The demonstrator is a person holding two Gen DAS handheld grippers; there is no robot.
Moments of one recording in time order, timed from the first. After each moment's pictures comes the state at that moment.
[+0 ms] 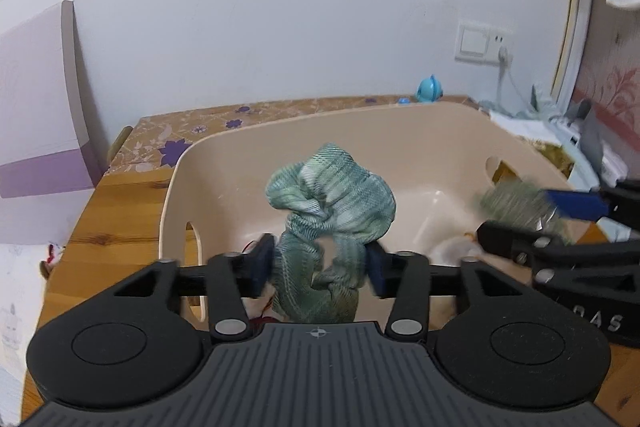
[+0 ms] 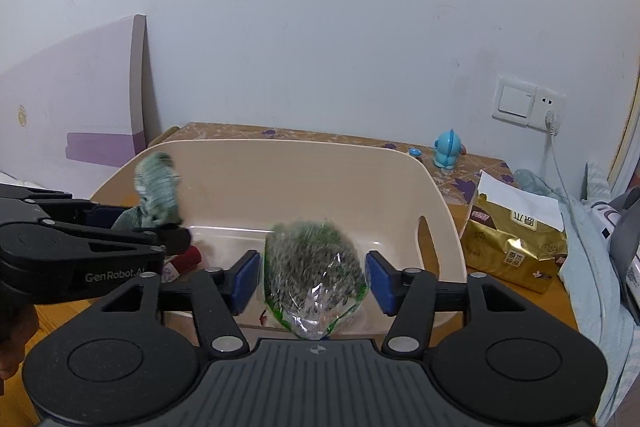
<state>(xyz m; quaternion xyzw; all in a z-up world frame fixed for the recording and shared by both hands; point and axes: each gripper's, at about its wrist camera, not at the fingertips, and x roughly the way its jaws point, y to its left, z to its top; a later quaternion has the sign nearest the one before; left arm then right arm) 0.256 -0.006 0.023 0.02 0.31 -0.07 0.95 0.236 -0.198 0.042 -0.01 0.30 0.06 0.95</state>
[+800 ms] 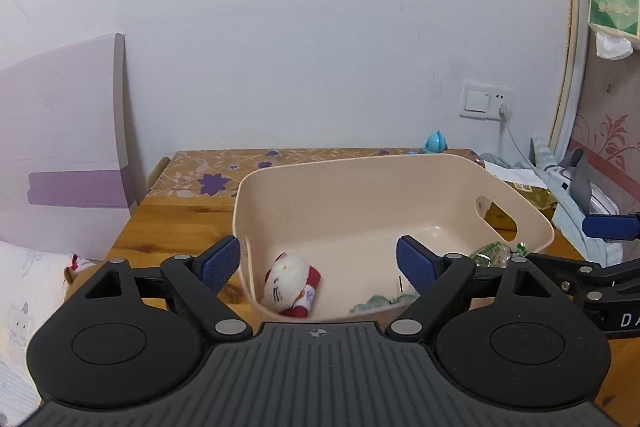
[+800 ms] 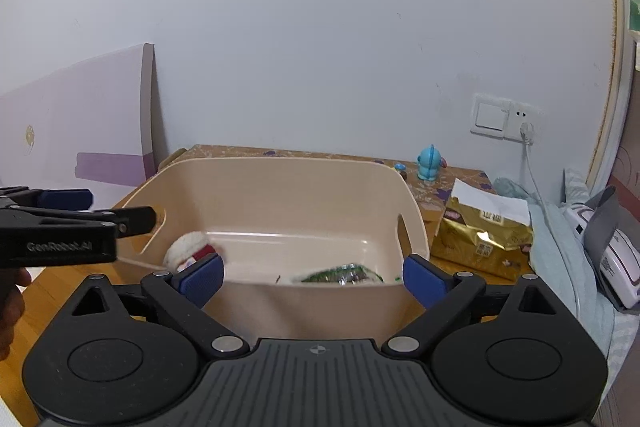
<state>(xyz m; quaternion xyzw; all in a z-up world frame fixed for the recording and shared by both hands) 0.179 0.020 0.051 0.00 0.24 -0.05 0.97 0.171 -0.204 0.067 0.00 0.26 0.04 0.96</state>
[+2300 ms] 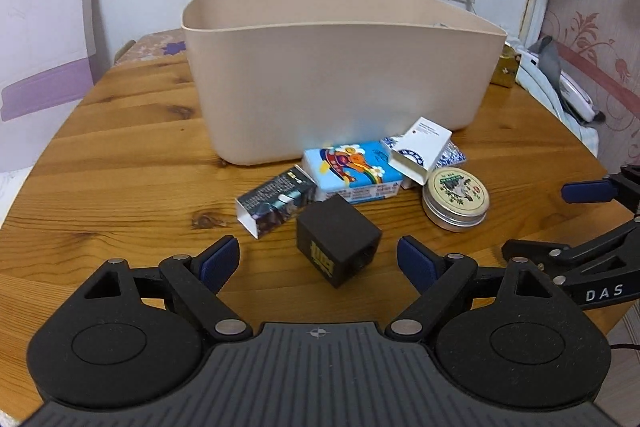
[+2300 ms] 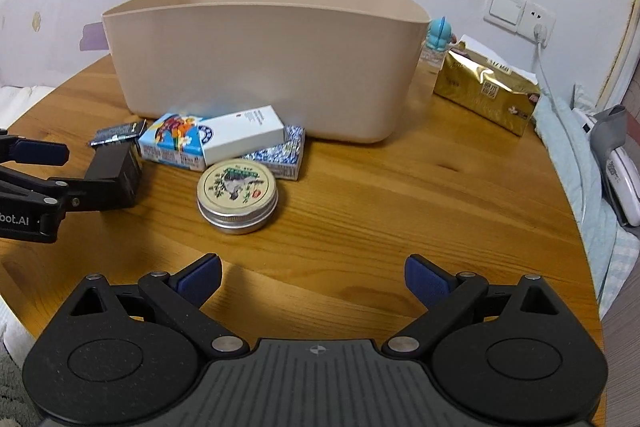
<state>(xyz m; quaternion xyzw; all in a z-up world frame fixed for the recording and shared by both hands) 0.114 -0.002 -0.060 0.02 0.37 -0.09 0.93 0.115 -0.217 -0.046 -0.06 0.40 0.06 0.91</state>
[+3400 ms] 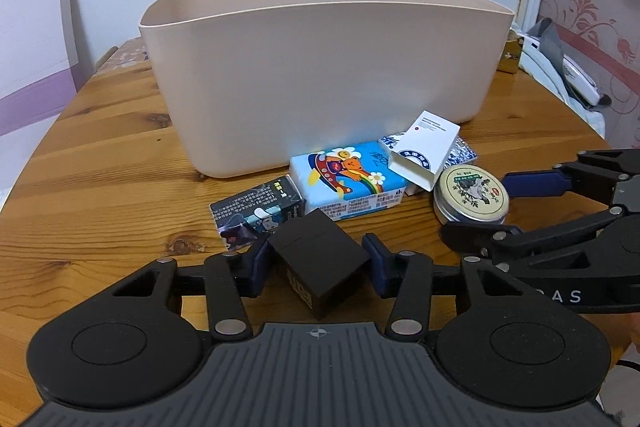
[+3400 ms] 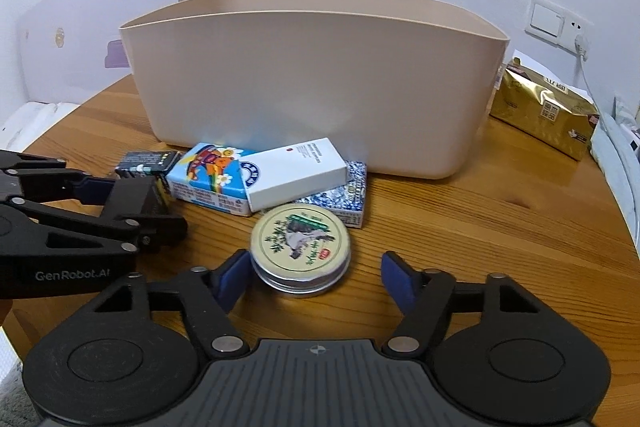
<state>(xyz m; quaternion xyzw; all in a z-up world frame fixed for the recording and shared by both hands) 0.142 -0.012 -0.076 0.05 0.37 -0.10 0.92 0.149 -0.187 -0.059 -0.04 0.37 0.11 0.92</state>
